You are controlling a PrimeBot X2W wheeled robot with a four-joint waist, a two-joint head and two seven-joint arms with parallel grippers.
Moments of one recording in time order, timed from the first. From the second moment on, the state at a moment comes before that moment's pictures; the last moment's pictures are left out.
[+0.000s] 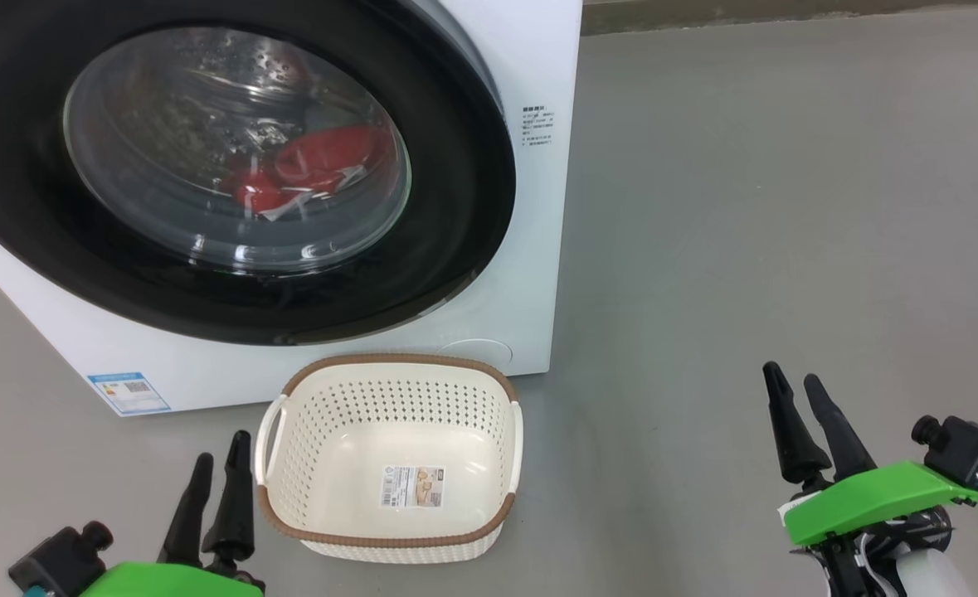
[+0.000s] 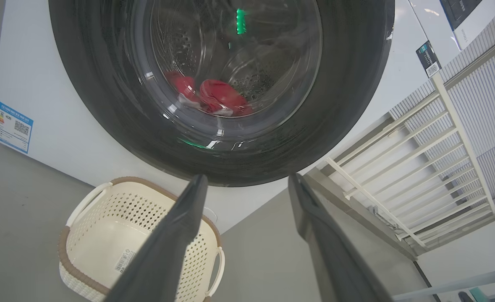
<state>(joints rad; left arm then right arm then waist) -0.07 0.03 0.04 0.24 -0.84 -0.12 -0.09 -0.10 -0.04 -0.01 0.28 0.80 0.13 -0.09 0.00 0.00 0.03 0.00</state>
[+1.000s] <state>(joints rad) -0.09 0.03 0.04 0.21 -0.51 -0.12 -0.18 -0.13 -0.04 0.01 0.28 0.46 0.13 -0.18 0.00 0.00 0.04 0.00</state>
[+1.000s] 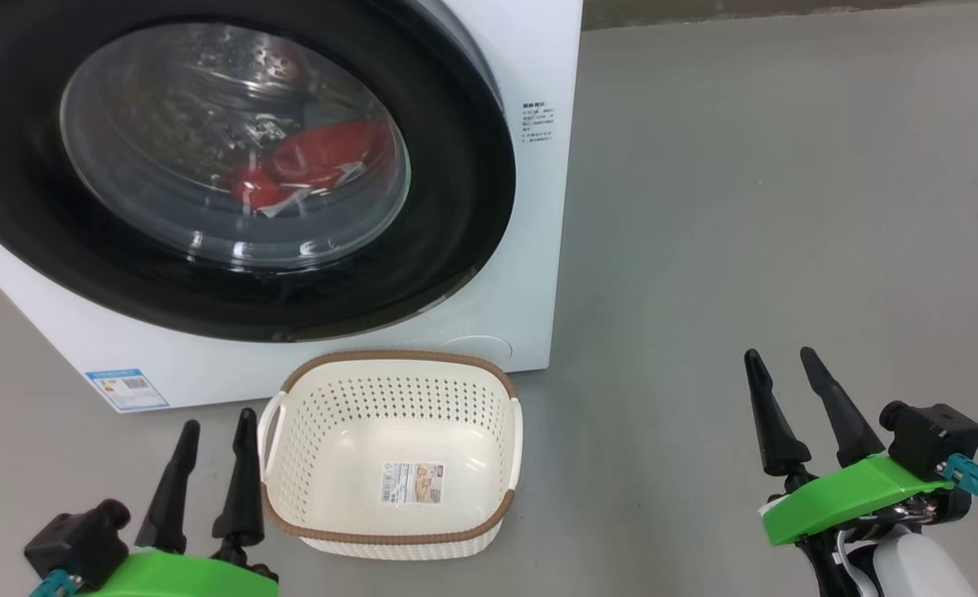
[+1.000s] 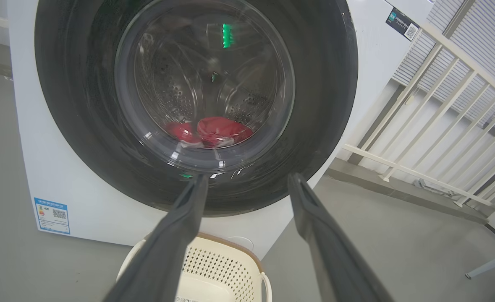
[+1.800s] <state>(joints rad) -0.11 0.03 0.03 0.20 -0.24 -0.12 -0.25 -0.15 -0.04 0.04 0.27 0.15 0.13 -0.25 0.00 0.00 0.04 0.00</state>
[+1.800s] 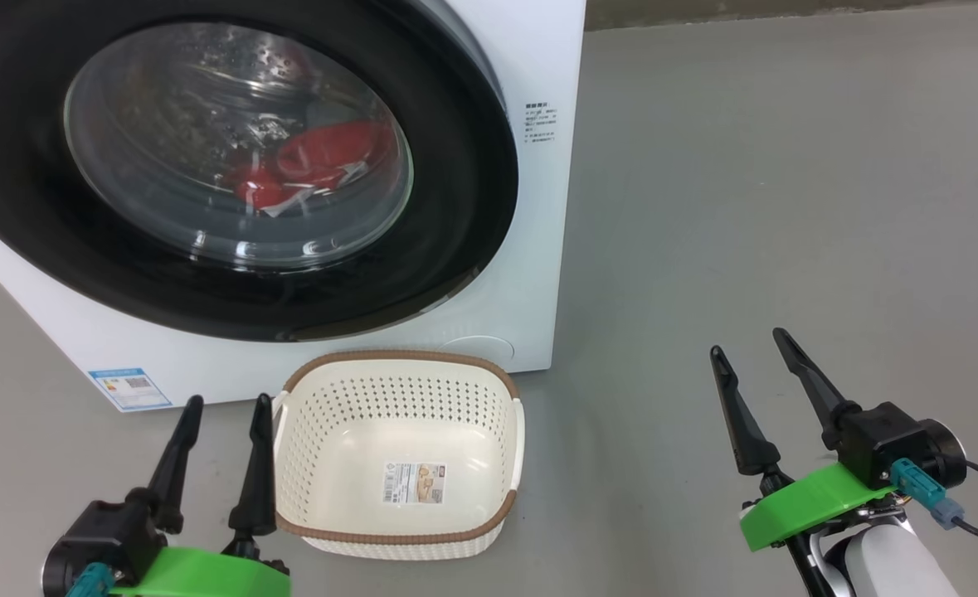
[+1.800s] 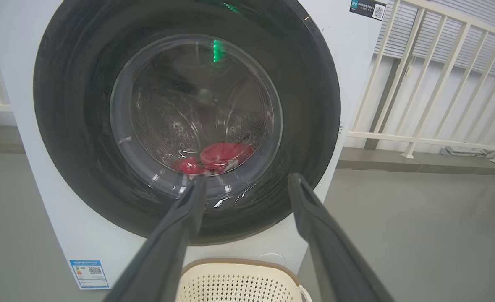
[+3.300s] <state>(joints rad) -0.21 0.03 0.00 0.13 -0.26 -0.10 -0.25 -0.50 -0.06 0.13 0.48 0.91 0.13 -0.25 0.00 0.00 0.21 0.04</state>
